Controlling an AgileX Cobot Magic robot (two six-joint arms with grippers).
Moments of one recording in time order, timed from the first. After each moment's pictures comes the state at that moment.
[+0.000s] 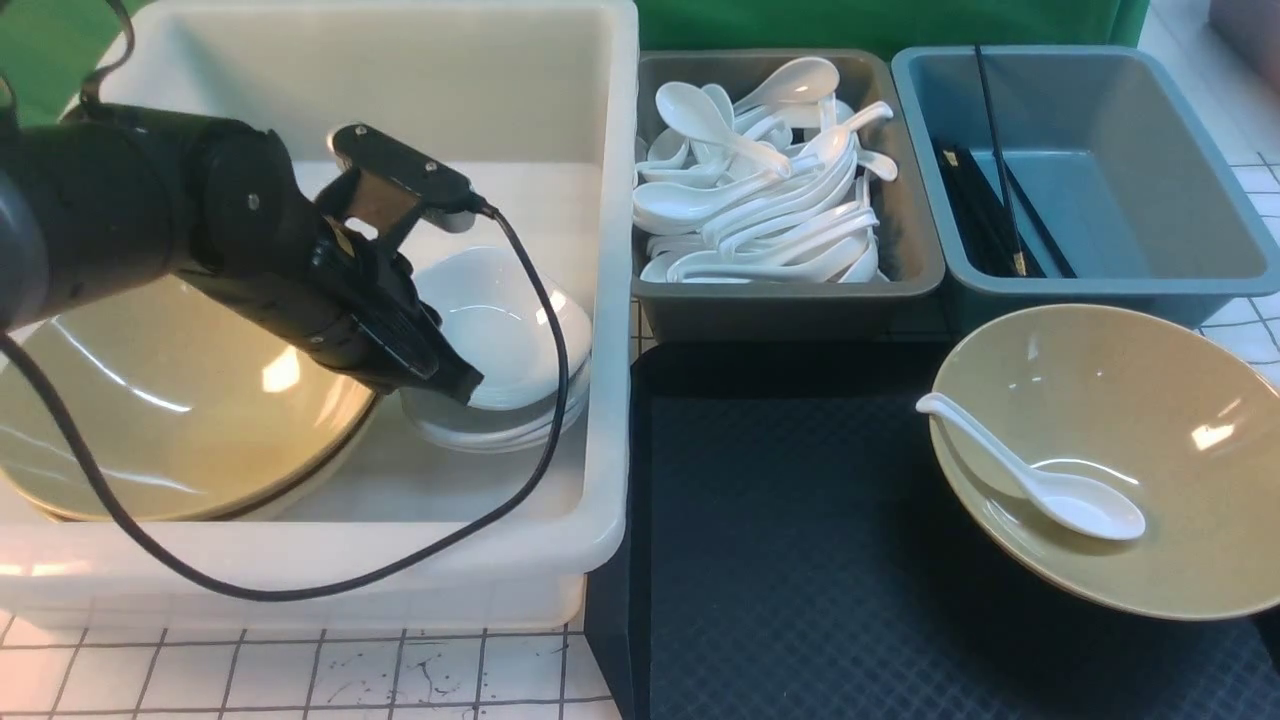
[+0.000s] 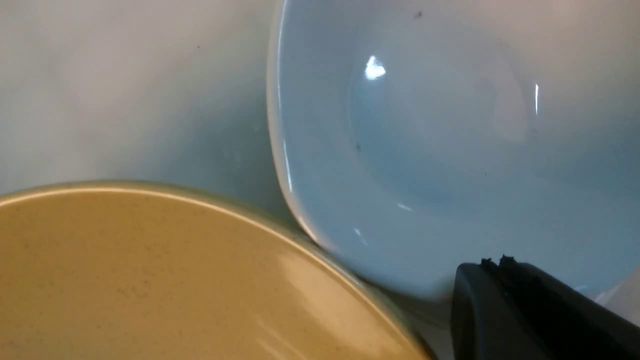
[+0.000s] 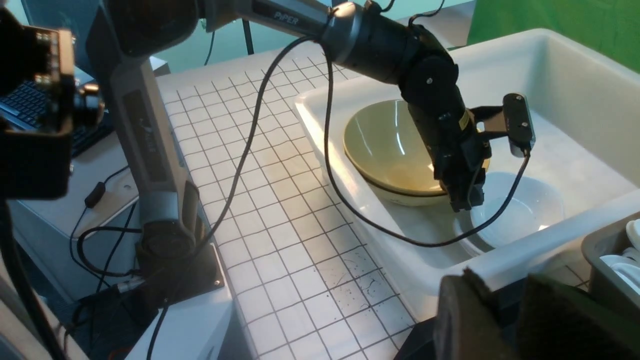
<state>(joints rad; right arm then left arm) 0.29 0.77 -1.38 0.76 1.16 -0.55 -0.29 1.65 -1.12 -0.01 0.58 0.43</state>
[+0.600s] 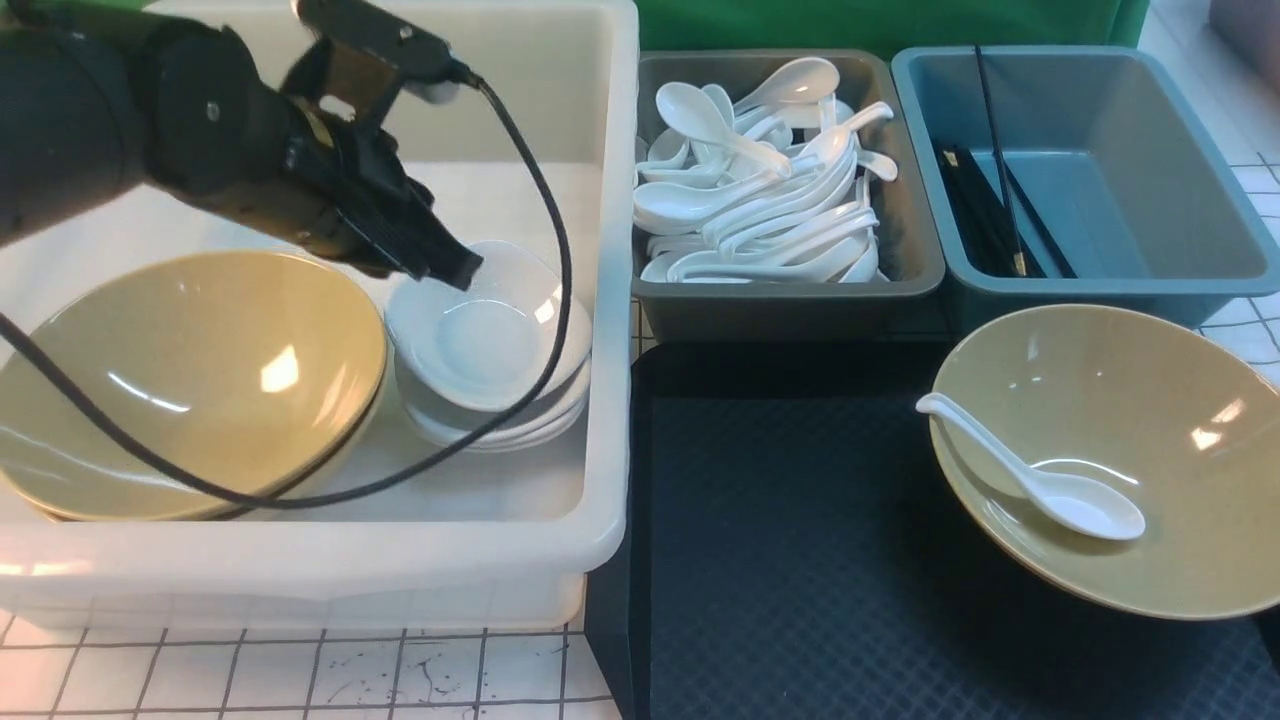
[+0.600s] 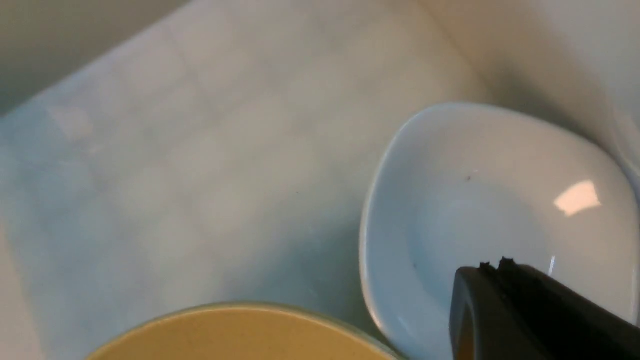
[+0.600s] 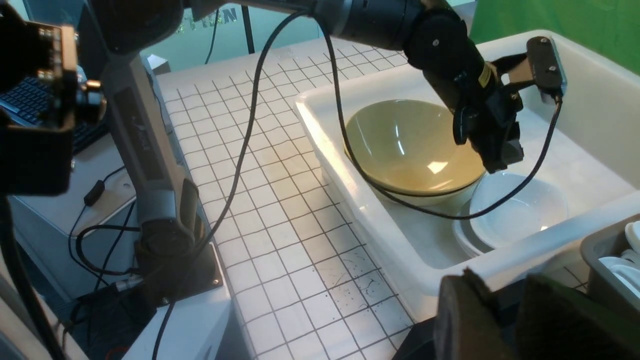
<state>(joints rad) 0.29 0.77 -1.38 0.76 1.16 -0.56 -0.28 1.61 -1.24 0.07 0.56 0.34</state>
